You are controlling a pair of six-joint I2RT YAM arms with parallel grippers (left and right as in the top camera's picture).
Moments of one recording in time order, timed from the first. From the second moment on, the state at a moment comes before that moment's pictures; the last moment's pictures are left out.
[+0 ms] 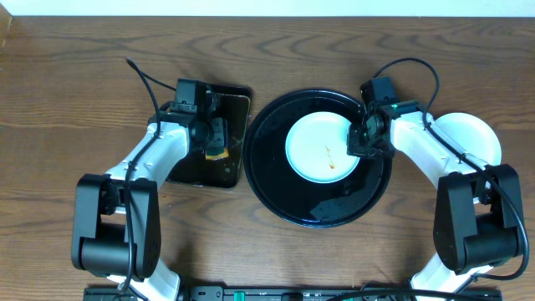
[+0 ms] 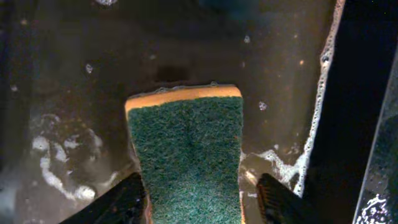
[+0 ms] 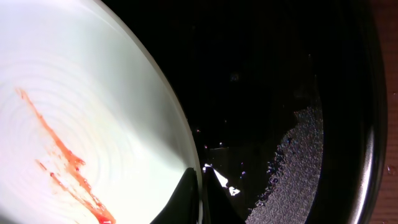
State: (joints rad) left arm -0.13 1.78 1.06 -0.48 0.12 -0.22; right arm 0.22 1.85 1.18 -0.74 -0.05 0.35
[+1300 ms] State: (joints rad) left arm -0.14 1.58 1.06 -0.51 0.13 -0.23; right arm 0.22 1.85 1.18 -0.74 -0.05 0.35
